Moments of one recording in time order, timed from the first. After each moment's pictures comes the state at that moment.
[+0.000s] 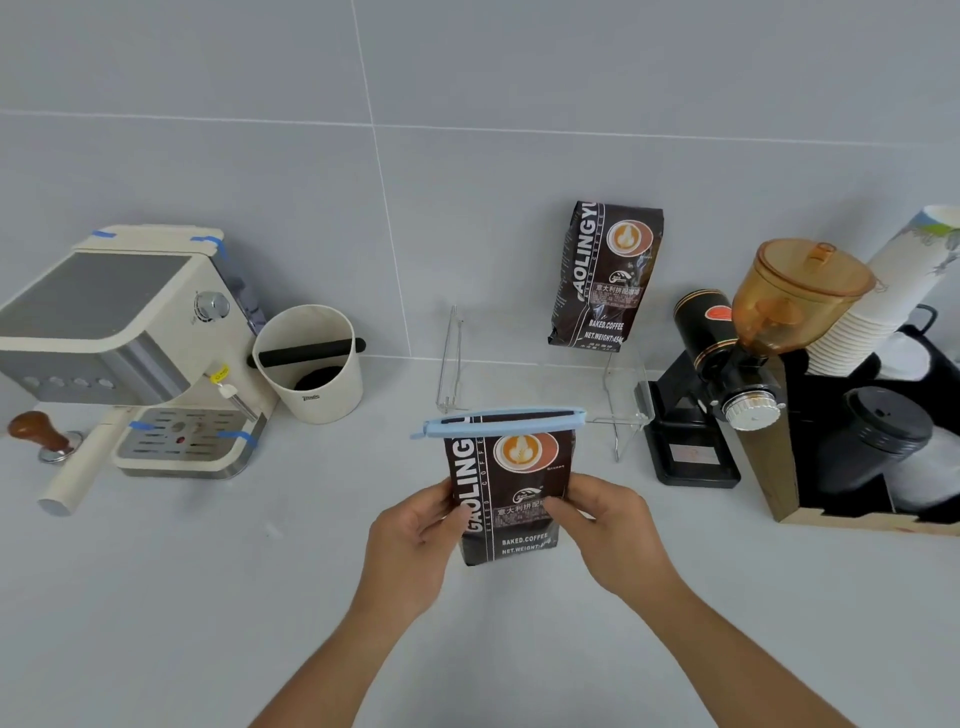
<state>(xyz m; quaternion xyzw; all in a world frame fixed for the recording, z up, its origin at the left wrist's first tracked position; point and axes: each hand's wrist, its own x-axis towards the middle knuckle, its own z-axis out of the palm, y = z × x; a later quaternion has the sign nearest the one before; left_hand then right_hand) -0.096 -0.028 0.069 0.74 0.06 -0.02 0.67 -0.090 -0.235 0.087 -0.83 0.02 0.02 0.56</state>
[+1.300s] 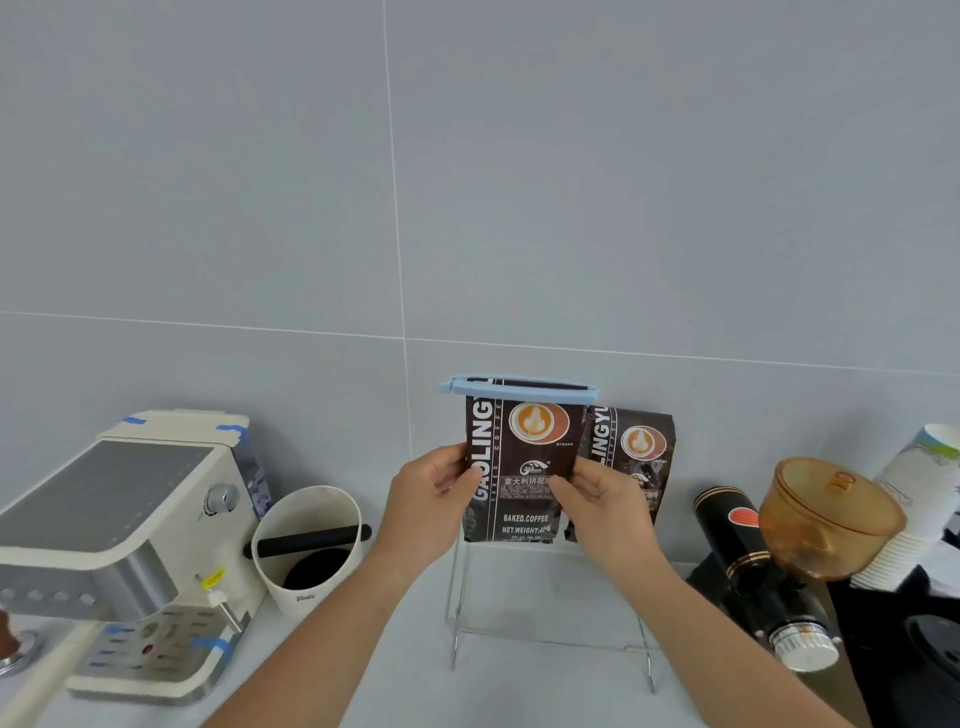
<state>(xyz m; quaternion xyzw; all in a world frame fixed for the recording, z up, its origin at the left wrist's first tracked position) 0.108 -0.024 0.199 0.75 -0.08 0.10 0.65 0.095 -0.216 0.200 -0.77 -0.01 -0.09 0.64</state>
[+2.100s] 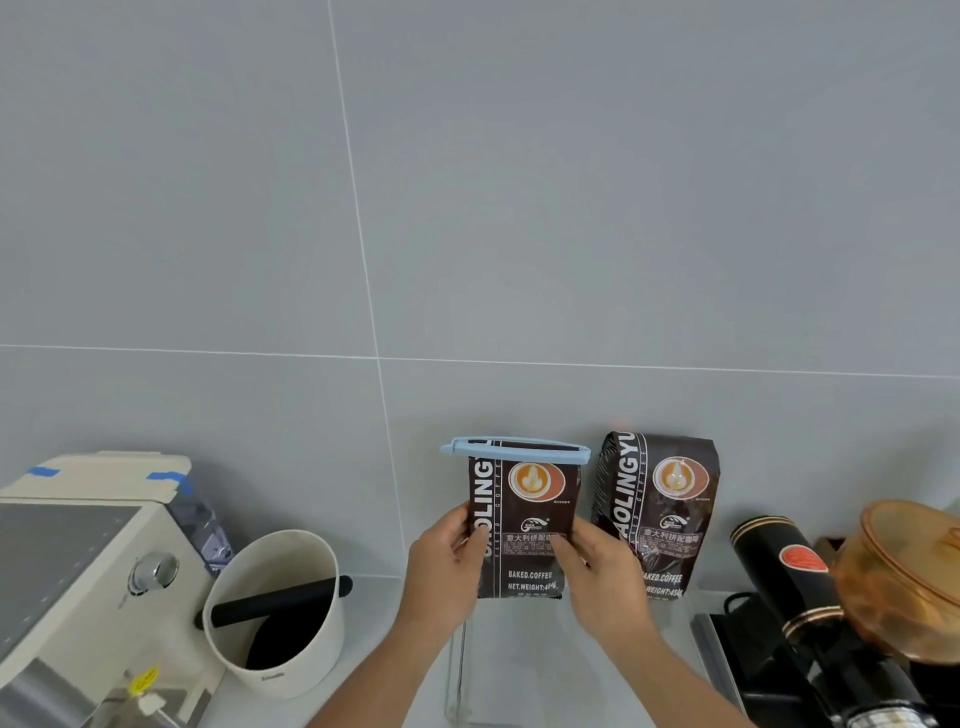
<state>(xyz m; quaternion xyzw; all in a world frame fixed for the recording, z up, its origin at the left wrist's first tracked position) 0.184 -0.042 0.118 0.78 -0.02 0.05 0.62 0.166 -0.212 0.115 -0.82 0.04 -0.11 0.57</state>
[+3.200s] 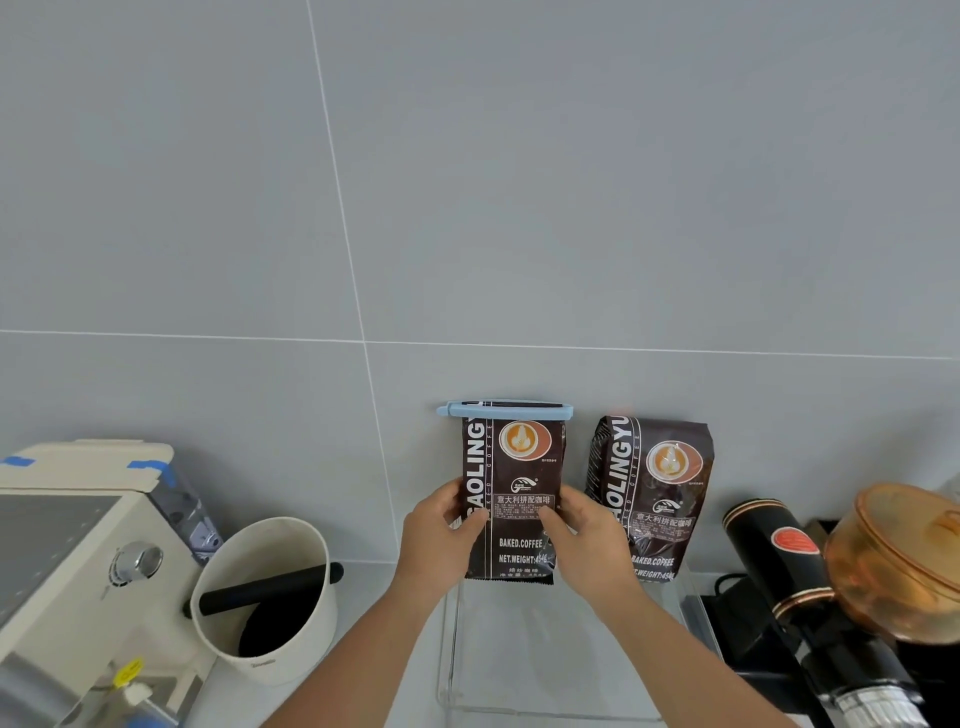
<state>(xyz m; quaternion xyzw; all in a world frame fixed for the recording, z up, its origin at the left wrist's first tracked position) 0.208 -0.044 0.114 0.82 0.00 0.03 0.57 0.190 -0.218 0.111 -0.83 0.06 -0.07 0.55</state>
